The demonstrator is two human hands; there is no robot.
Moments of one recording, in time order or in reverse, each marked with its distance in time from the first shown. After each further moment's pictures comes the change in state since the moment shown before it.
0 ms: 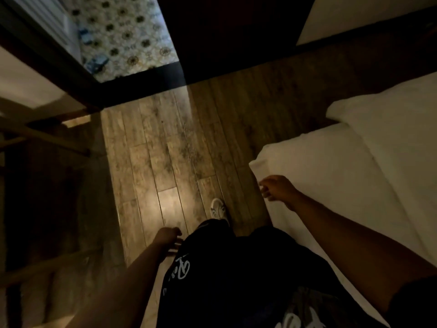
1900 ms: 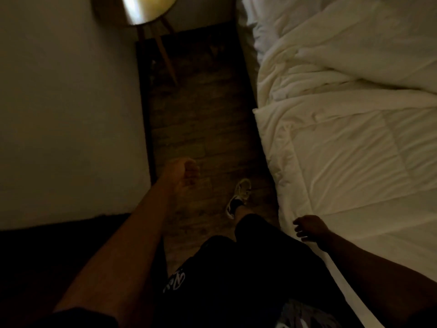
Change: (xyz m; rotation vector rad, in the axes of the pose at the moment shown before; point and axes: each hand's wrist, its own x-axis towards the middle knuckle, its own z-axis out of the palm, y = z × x) left_hand -0.122 1.127 0.703 1.037 -0.527 0.585; right_hand 0.328 -0.203 -0.528 1.373 0.515 0.654
